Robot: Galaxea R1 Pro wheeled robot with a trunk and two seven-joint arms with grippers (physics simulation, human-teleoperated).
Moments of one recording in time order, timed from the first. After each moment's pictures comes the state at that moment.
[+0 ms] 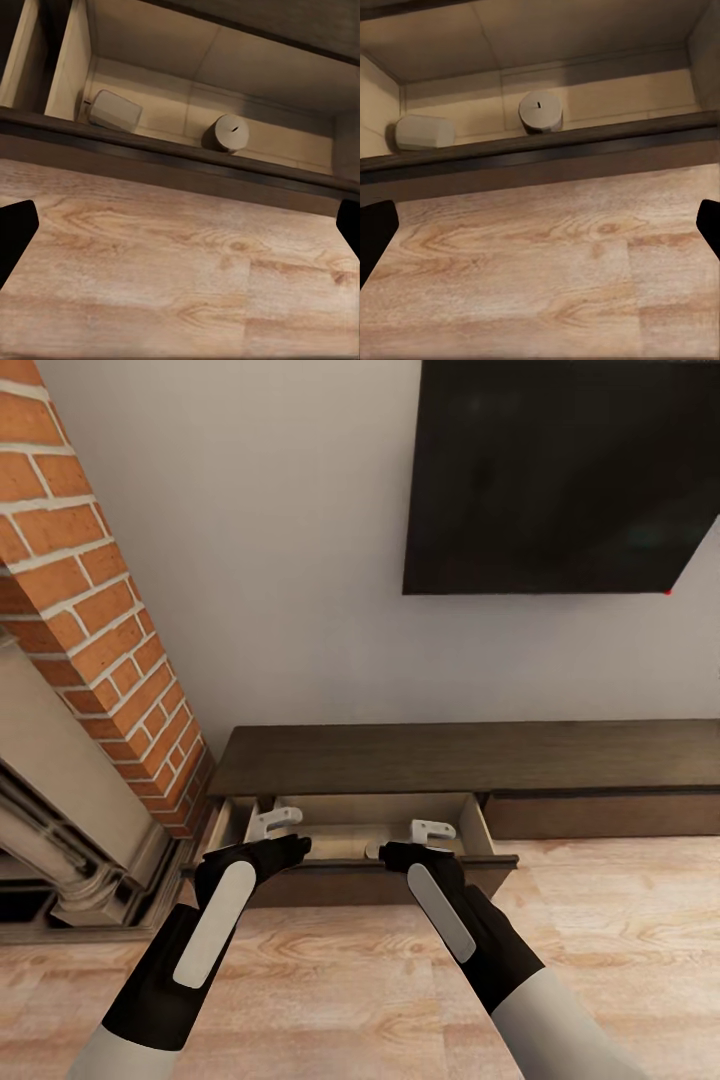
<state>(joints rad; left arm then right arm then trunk) -0.51 -0.03 -0.28 -1.51 0.79 0.83 0.72 -0.65 0.09 0.46 -1.12 -0.67 0.63 -0.65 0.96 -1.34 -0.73</state>
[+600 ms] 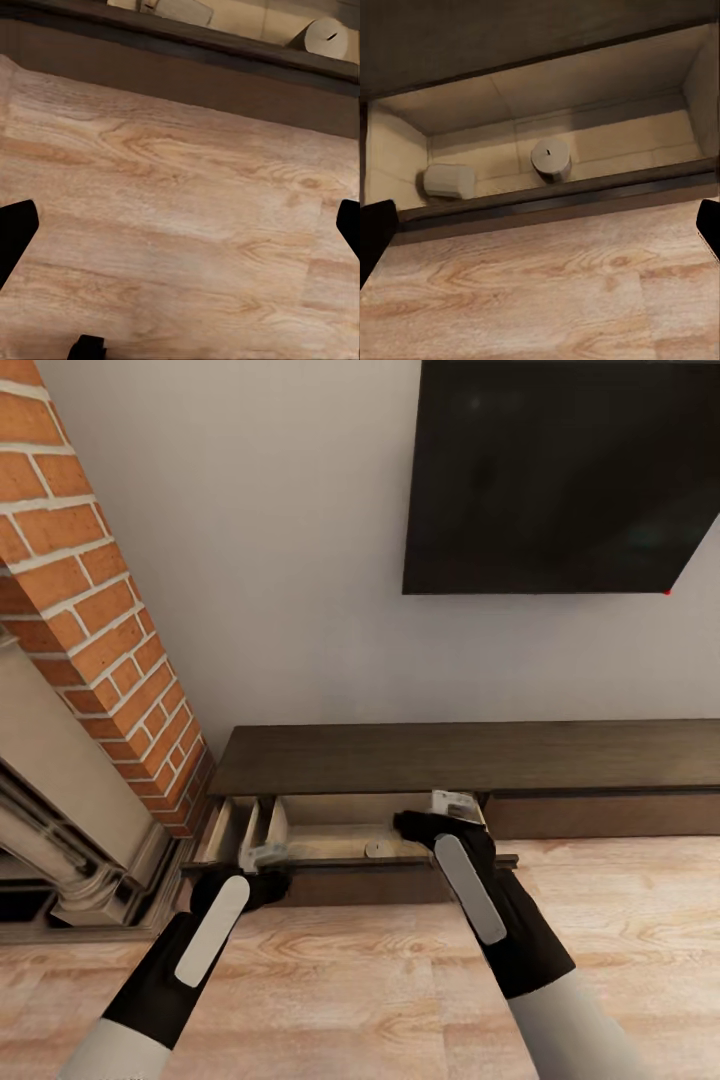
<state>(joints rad) -0.51 0.02 -0.25 -1.29 0.79 0.87 0.71 -0.65 0.08 0.32 -1.36 -0.67 0.79 -0.66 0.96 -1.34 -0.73</state>
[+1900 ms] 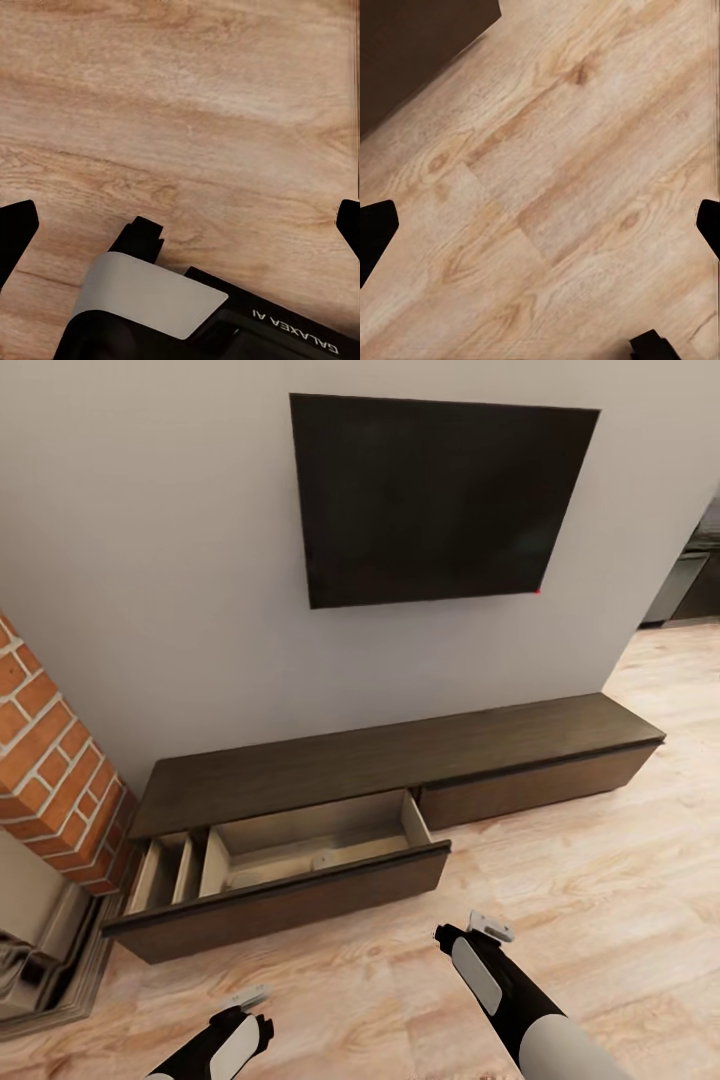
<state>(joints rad) -0.51 -0.04 -0.38 -0.34 0.78 0.26 0.49 -0.58 0.05 0.23 -0.58 -0.66 0.27 -0.52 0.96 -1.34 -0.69</state>
